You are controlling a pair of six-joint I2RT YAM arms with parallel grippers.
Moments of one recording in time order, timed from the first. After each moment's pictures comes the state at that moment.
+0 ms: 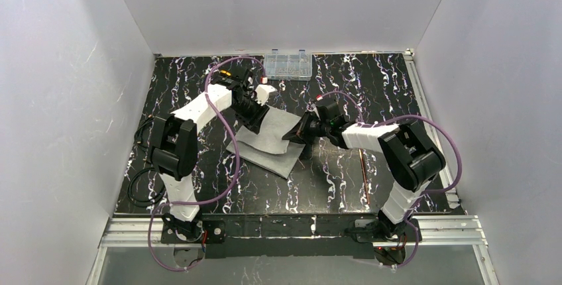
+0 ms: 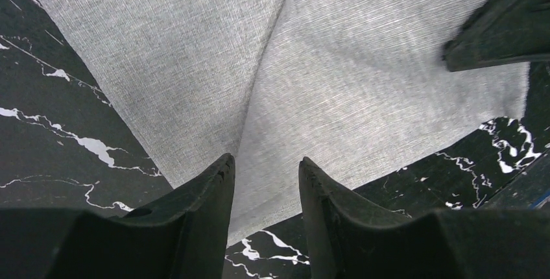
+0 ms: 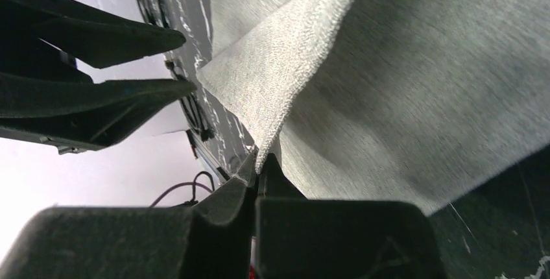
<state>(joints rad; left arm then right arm) -0.39 1.88 1.46 -0.86 0.36 0.37 0.59 1.75 0.85 0.26 -0.49 1.15</state>
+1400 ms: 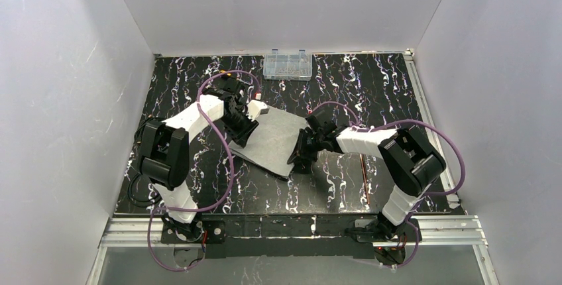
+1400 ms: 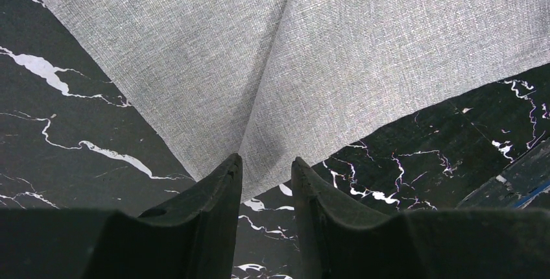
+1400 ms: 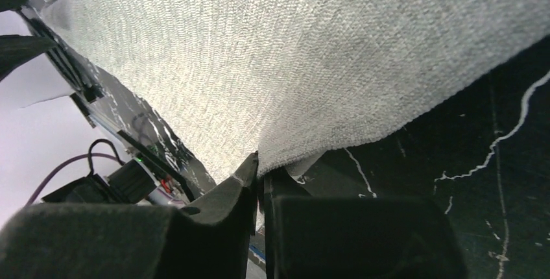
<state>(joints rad) -0.37 1.76 1.26 -0.90 0.30 0.52 0.70 1.70 0.86 -0.13 -0.42 0.96</state>
